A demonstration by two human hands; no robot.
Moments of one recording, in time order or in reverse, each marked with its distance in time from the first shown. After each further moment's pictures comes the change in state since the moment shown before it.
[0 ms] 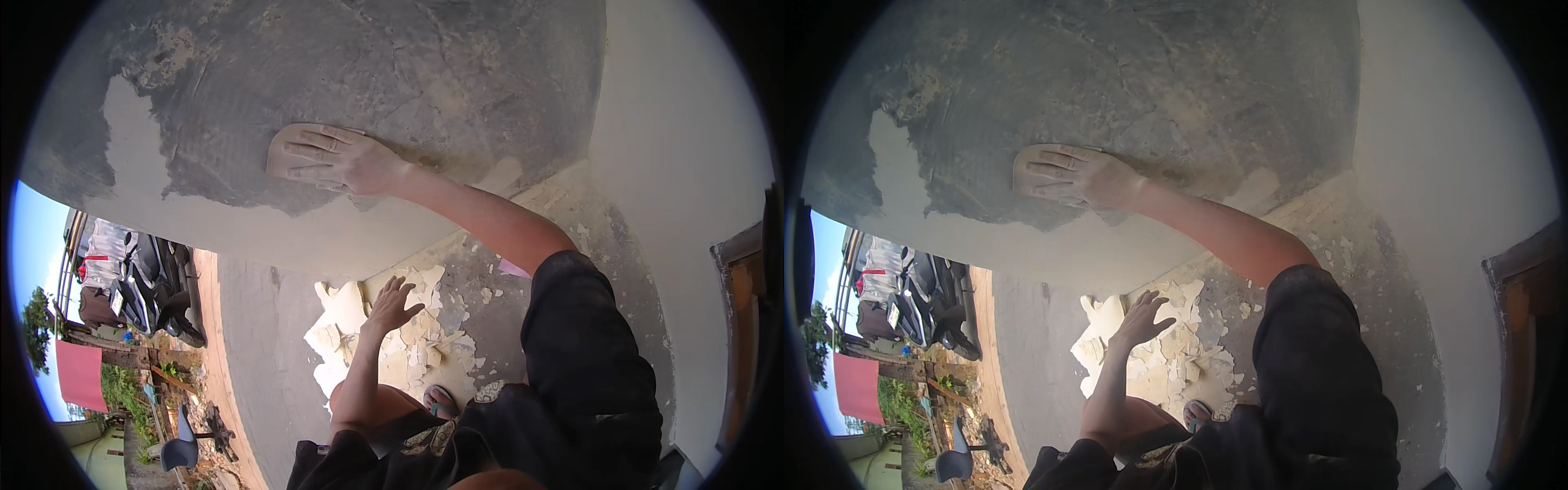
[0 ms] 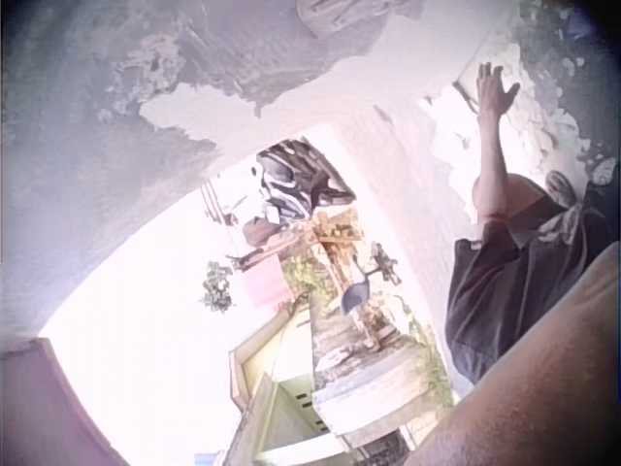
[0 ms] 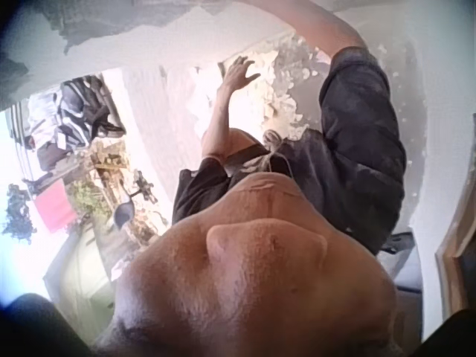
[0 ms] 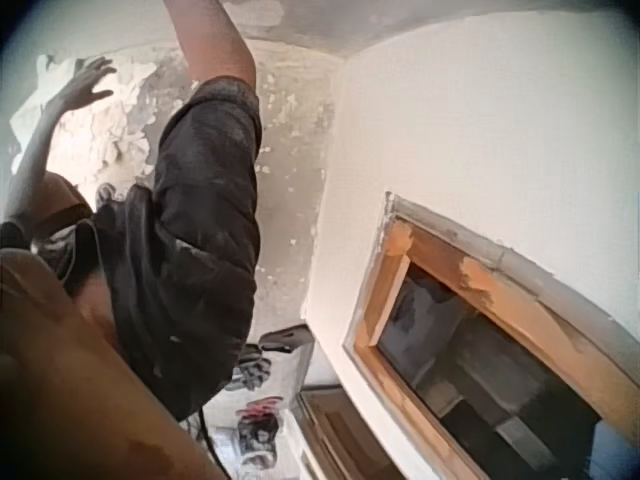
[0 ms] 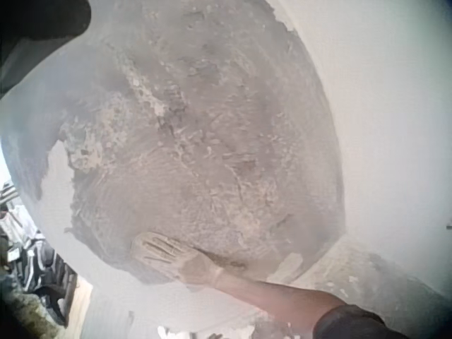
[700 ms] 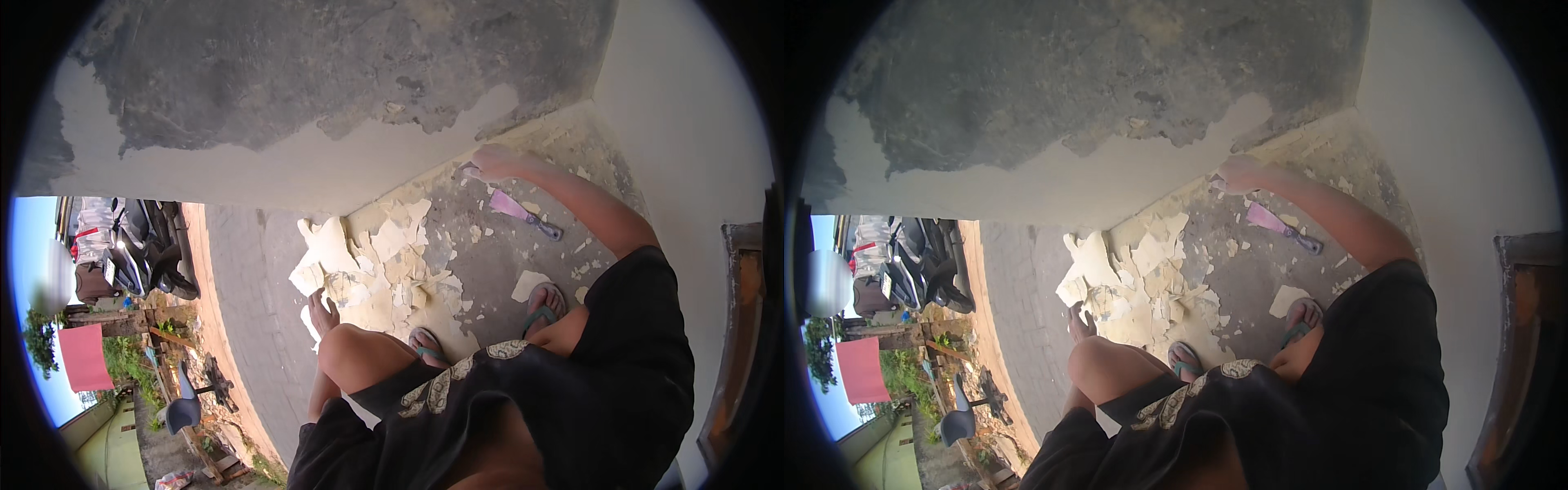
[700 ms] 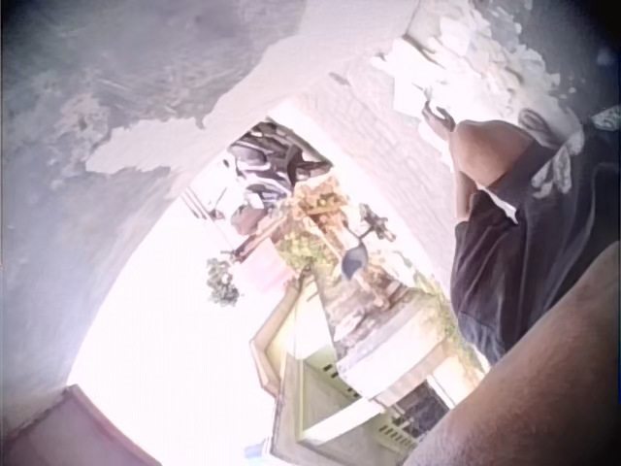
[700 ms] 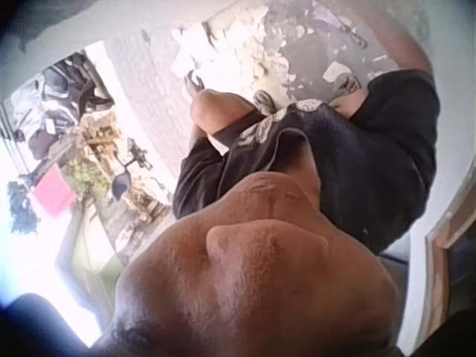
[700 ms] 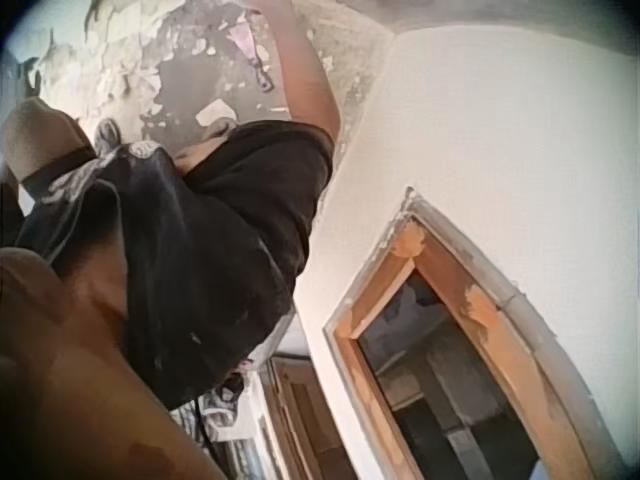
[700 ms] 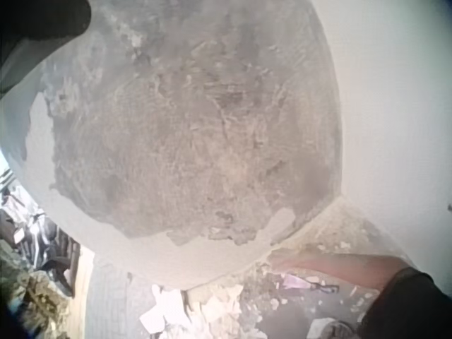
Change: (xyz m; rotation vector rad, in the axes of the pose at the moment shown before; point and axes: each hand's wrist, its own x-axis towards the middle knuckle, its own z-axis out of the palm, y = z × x) left_hand -0.170 -0.130 0.123 -0.062 0.652 -0.574; right_hand -0.250 0.032 -0.063 0.417 -1.365 0.582
